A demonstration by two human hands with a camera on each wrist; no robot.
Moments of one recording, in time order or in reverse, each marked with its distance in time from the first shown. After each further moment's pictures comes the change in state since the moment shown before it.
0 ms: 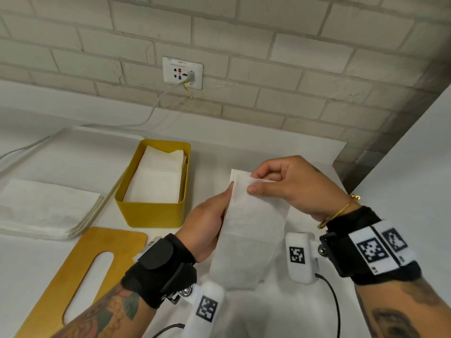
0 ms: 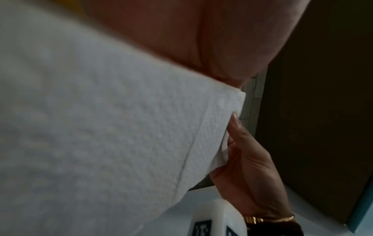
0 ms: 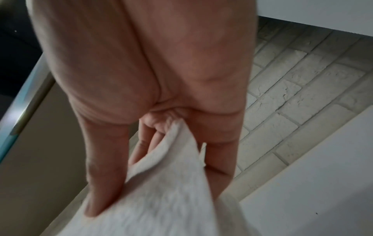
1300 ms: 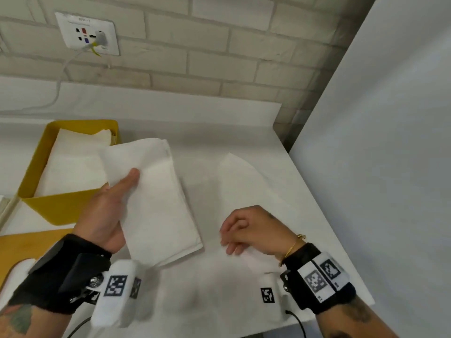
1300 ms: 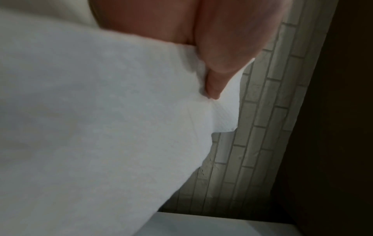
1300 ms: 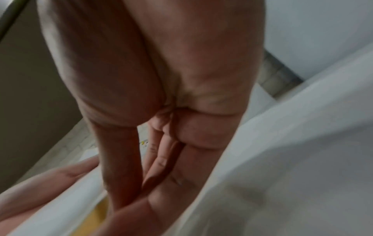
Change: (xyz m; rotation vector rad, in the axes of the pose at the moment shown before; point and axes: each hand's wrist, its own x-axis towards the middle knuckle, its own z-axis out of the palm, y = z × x) left_hand -0.003 -0.015 -0.041 -0.168 0.236 0.088; right_hand -0.096 0.107 0.039 0.163 -0.006 0.412
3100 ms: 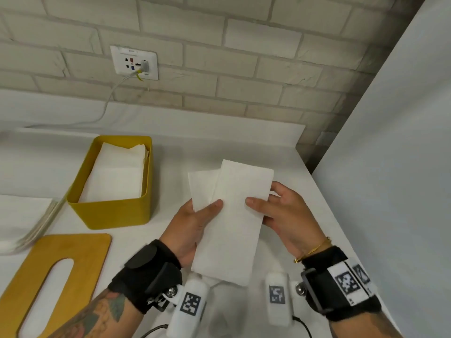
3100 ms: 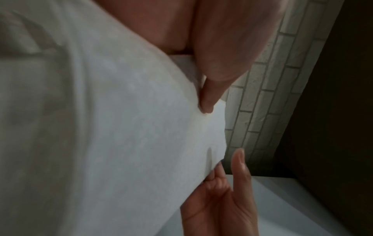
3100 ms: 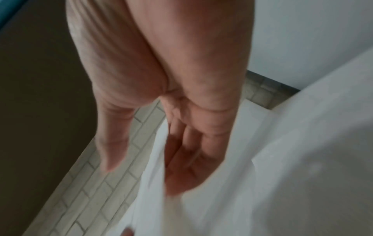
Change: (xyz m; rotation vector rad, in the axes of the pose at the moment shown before) left_hand -0.007 -0.035 0.050 0.044 -0.270 -0.167; right_hand 0.011 -0.045 -0.014 0.462 0.270 -0.222
